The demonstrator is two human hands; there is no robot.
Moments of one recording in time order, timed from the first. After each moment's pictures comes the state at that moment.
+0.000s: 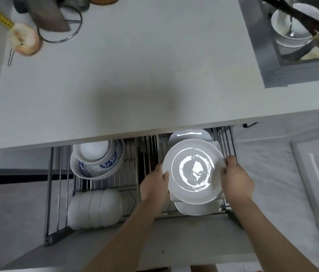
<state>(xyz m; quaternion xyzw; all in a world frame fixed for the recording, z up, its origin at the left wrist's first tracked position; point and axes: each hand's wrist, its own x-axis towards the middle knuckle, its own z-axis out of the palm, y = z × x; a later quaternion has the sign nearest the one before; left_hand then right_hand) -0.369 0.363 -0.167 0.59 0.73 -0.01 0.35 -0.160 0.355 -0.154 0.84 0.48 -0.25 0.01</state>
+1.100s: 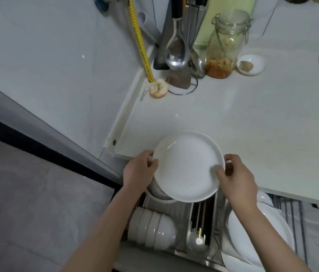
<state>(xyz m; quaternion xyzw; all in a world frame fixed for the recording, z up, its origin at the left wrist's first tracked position) -0.605 0.425 0.000 0.51 0.80 0.19 0.24 -0.365 0.451 0.001 0.69 0.60 -0.32 -0.25</state>
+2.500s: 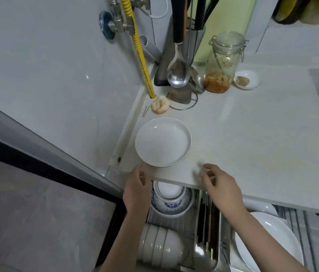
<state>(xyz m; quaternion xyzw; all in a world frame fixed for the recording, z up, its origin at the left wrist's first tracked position) -0.611 0.416 -0.013 0.36 0.85 0.32 0.21 -0.402 0.463 0.003 0.64 0.66 -0.32 -0.21</state>
